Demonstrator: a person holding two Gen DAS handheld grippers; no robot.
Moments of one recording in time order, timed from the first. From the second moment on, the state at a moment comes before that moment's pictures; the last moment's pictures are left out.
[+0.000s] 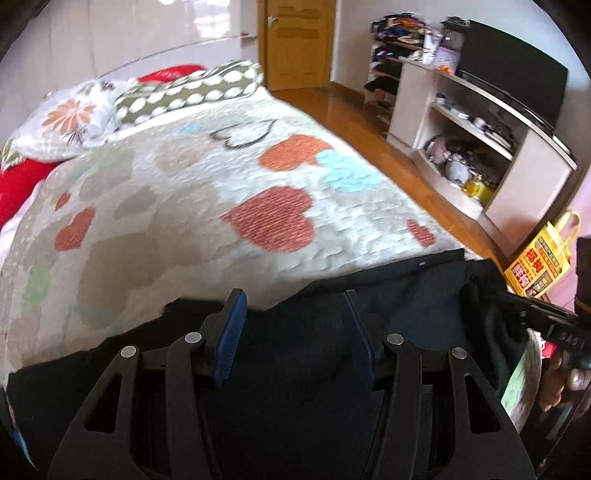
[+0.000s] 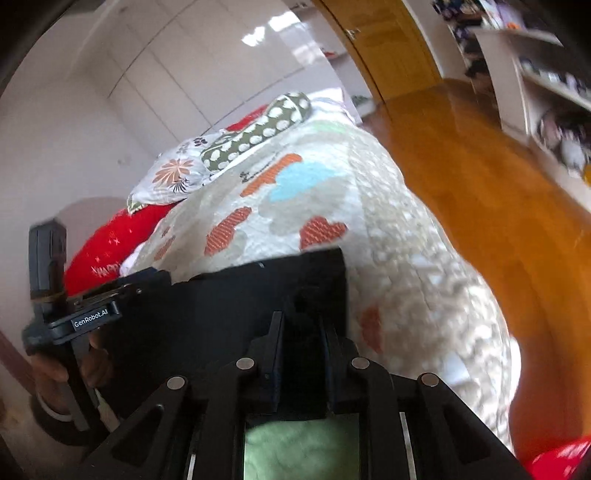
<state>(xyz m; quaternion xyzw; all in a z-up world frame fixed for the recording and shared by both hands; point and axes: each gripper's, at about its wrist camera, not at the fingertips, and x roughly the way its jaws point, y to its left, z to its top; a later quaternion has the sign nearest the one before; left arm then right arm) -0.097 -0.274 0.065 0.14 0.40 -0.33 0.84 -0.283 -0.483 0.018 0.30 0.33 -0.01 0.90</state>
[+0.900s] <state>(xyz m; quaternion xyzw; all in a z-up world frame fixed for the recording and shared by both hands) -0.135 0.038 0.077 -0.04 0.38 -0.09 0.92 -0.079 -0.302 0.028 0.06 0.43 0.22 0.87</state>
